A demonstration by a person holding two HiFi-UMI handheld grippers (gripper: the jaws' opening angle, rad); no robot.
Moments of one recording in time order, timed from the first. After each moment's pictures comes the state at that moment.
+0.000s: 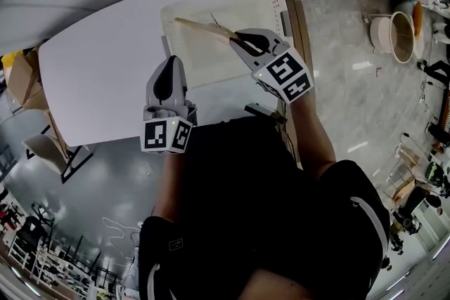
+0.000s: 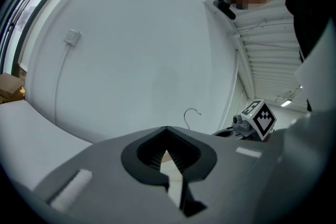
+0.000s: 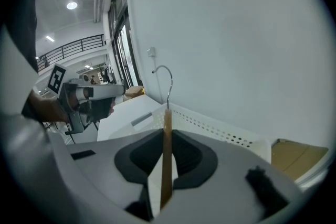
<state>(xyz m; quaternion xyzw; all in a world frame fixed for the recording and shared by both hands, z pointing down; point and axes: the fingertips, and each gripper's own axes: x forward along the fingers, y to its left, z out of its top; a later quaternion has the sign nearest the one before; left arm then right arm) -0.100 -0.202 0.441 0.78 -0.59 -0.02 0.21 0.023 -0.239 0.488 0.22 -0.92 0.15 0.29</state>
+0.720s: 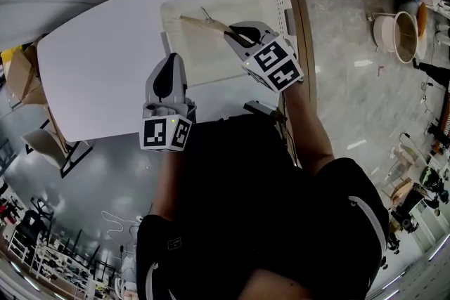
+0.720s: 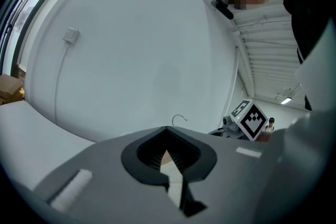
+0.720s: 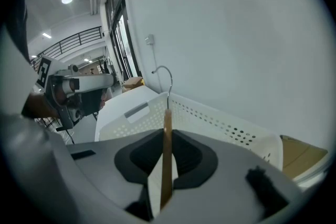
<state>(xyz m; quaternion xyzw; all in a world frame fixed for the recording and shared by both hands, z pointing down) -0.098 -0.202 0.453 0.78 -0.59 -0.01 0.21 0.009 -0.248 0.523 0.21 -0.91 0.16 0.33</state>
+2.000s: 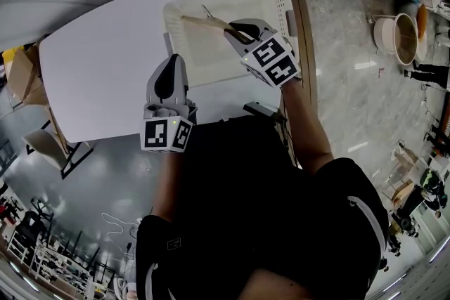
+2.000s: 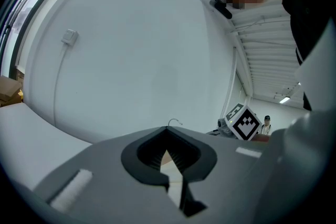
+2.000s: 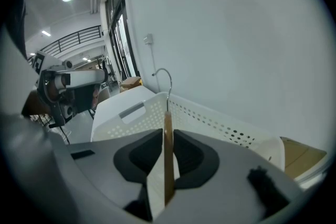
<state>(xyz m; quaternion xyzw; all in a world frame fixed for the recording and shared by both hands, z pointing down) -0.102 -0.202 0.446 0.78 -0.59 -0.01 0.20 0.003 -0.260 0.530 0.21 -0.90 0.15 0.34</state>
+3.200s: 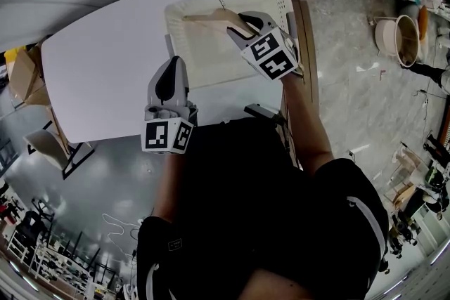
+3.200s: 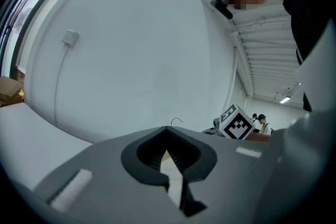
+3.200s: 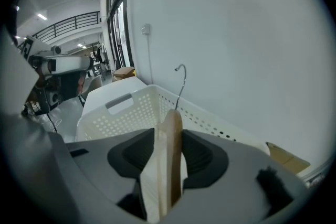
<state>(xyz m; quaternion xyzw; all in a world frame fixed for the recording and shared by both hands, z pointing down) -0.102 -0.199 0.447 0.78 -0.59 -0.01 0.20 0.015 -0.280 0.542 0.24 -0.89 0.11 0.38</state>
